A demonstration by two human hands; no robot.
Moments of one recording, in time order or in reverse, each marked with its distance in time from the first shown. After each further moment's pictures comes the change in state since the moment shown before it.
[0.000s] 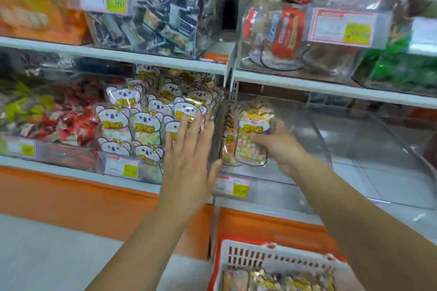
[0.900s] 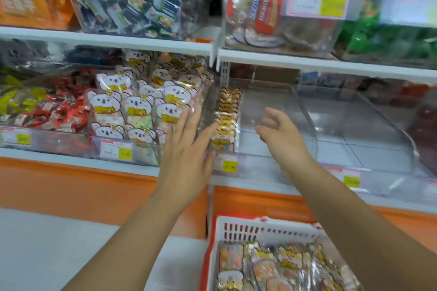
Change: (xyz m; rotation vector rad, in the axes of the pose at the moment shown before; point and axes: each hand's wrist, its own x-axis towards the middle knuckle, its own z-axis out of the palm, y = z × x) left_hand -0.025 0.020 -0.003 -0.119 -0.010 0.110; right_hand -0.082 0.002 -0.015 -0.068 0.178 -0.048
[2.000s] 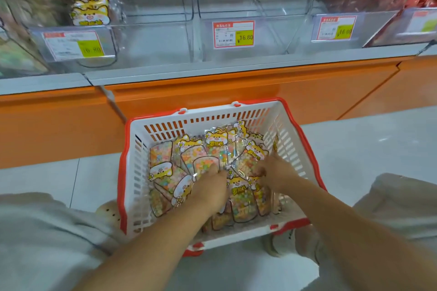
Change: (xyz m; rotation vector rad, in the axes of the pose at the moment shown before) left_hand -0.220 0.180 0.189 -0.132 -1.177 -0.007; right_hand -0.156 0.300 -0.181 -1.117 -0.504 0.463
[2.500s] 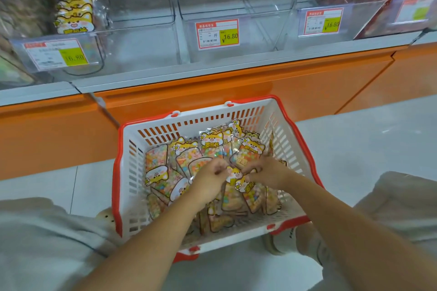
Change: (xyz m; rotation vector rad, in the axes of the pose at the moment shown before) left_hand 0.010 0.008 -0.013 -0.880 0.072 -0.118; right_hand -0.003 0.004 -0.004 0.482 -0.057 -0.128
